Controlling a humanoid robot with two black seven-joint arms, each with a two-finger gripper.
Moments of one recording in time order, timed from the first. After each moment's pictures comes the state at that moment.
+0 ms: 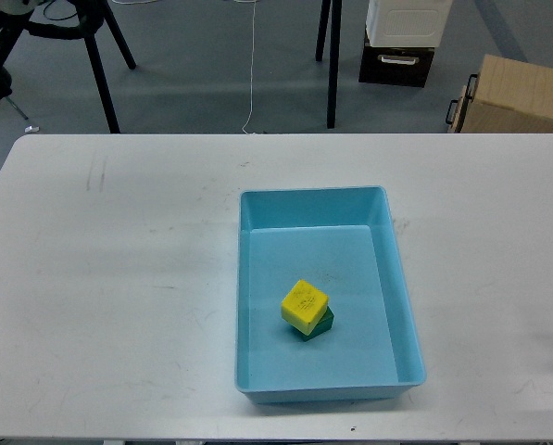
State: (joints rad) left arm -1.39 0.29 -0.58 -0.42 -0.14 -0.49 -0.20; right arm -0.42 -0.45 1.60 1.49 0.47 0.49 -0.06
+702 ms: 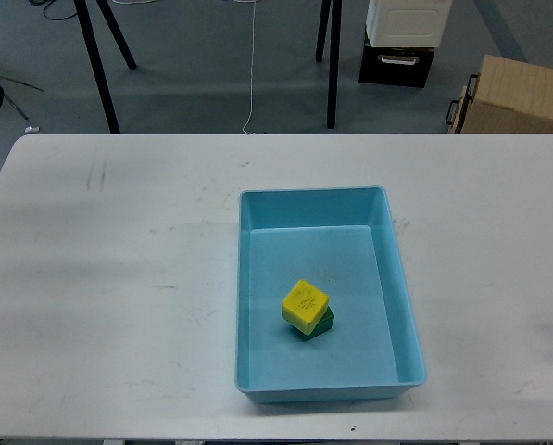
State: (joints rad) left arm -0.91 0.51 -0.93 -0.68 -0.15 -0.49 -0.20; right arm -0.38 -0.50 1.62 1.49 0.48 0.49 0.00
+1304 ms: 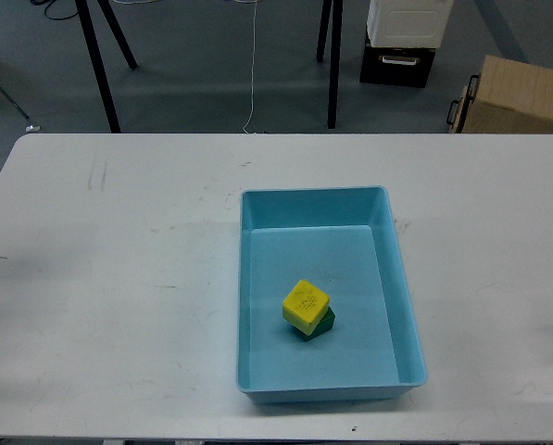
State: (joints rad) left arm 0.02 0.52 -1.49 -1.41 -0.16 -0.49 -0.19; right arm -0.46 -0.45 1.61 1.55 0.48 0.49 0.00
